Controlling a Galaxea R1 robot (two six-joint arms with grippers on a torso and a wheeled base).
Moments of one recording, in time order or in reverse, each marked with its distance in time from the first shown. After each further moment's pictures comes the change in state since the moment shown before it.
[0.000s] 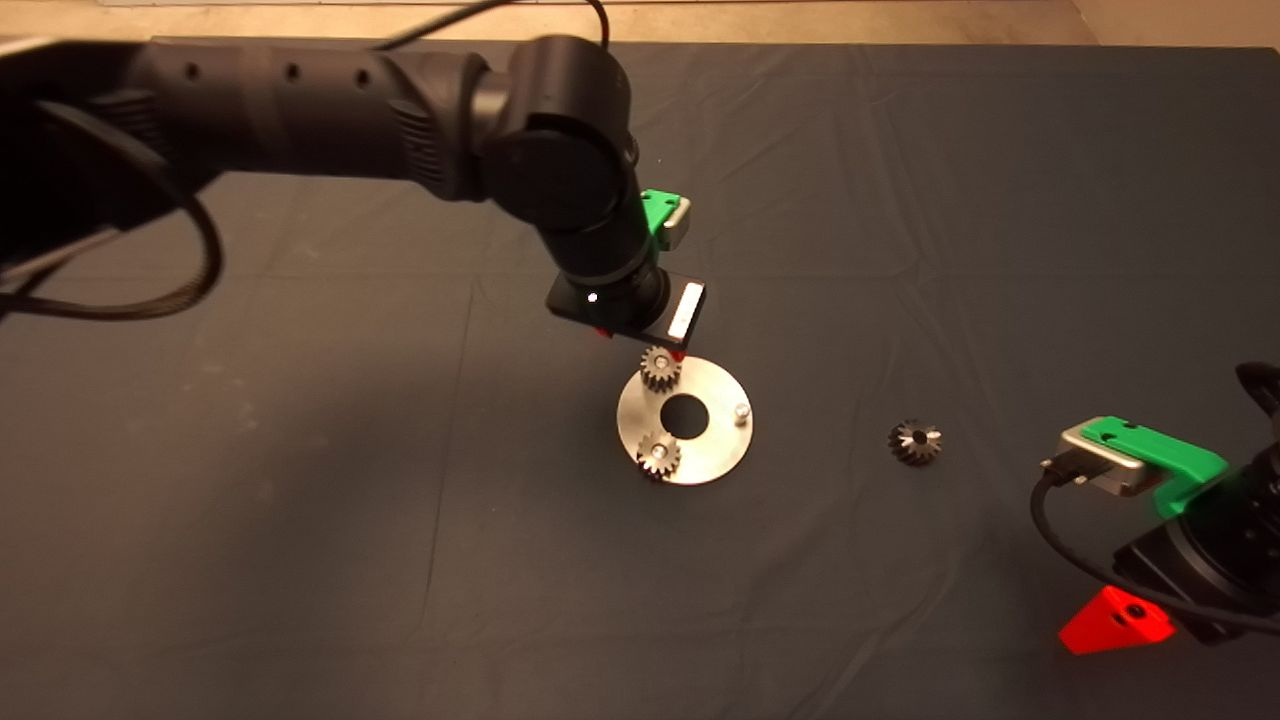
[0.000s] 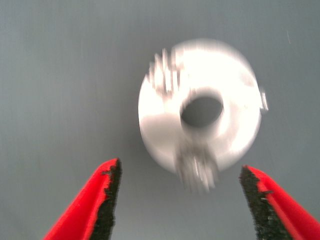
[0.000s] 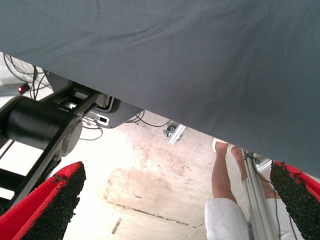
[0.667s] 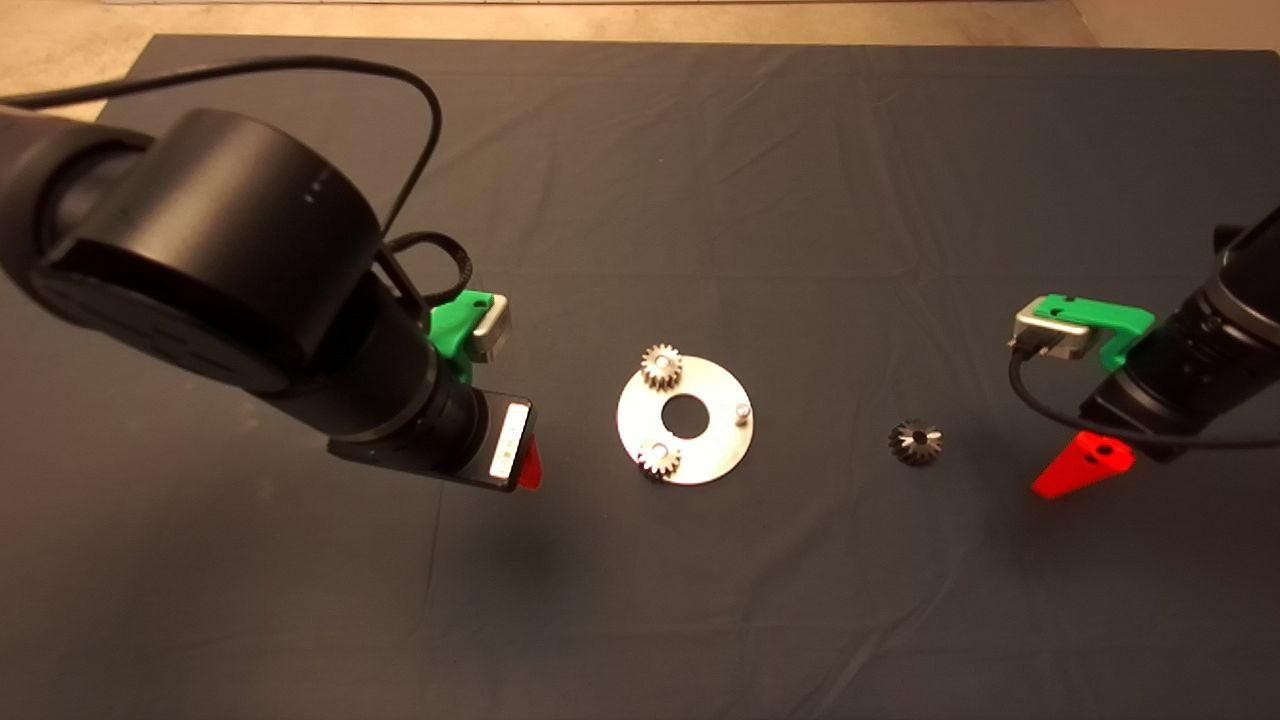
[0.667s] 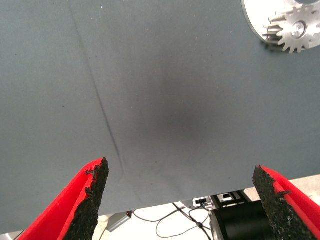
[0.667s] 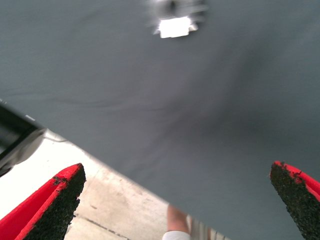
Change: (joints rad) left arm -0.036 -0.262 0.408 -0.102 0.163 -0.312; right arm 0.036 0.032 -0.389 -0.013 0.005 -0.598
